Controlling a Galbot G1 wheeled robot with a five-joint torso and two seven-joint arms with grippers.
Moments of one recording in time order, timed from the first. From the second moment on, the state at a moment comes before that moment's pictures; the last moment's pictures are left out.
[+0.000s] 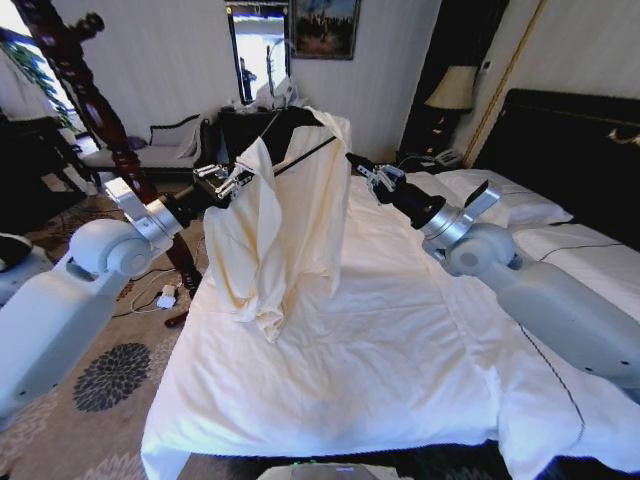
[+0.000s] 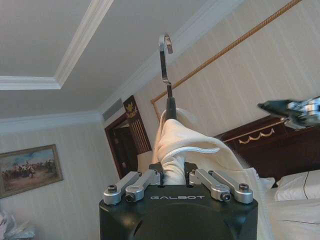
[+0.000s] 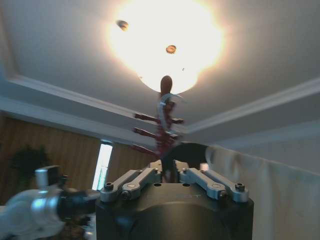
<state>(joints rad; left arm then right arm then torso) 0.49 -0.59 -0.25 -1.96 -0.92 0.12 0.32 -0.24 0.53 -0.18 1.95 1.34 0.20 -0.42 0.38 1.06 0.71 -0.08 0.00</state>
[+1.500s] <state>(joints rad) 0.26 -0.49 -0.34 -1.52 -1.13 0.28 0.07 -0.40 0.55 -0.10 1.85 1.28 0.26 -0.47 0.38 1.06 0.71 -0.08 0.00</state>
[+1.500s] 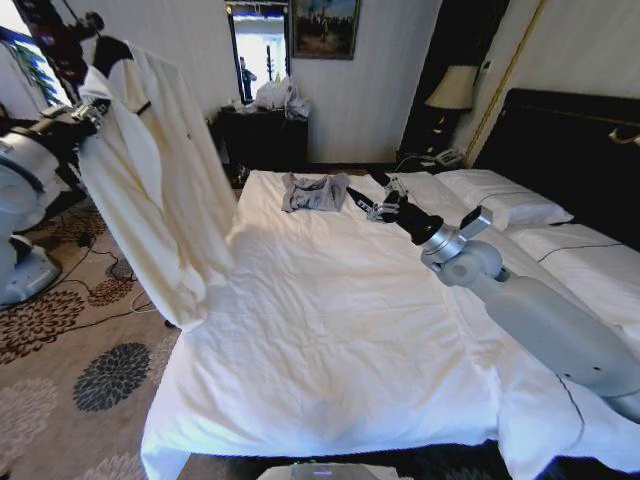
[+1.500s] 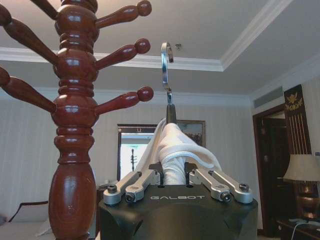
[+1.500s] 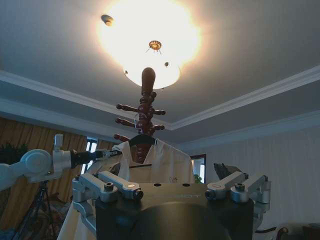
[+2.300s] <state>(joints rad) 0.06 -0.59 -0.22 -1.27 -1.11 0.28 0.14 -0.42 0.54 -0.09 1.85 1.27 0.27 -0.47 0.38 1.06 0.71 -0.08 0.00</state>
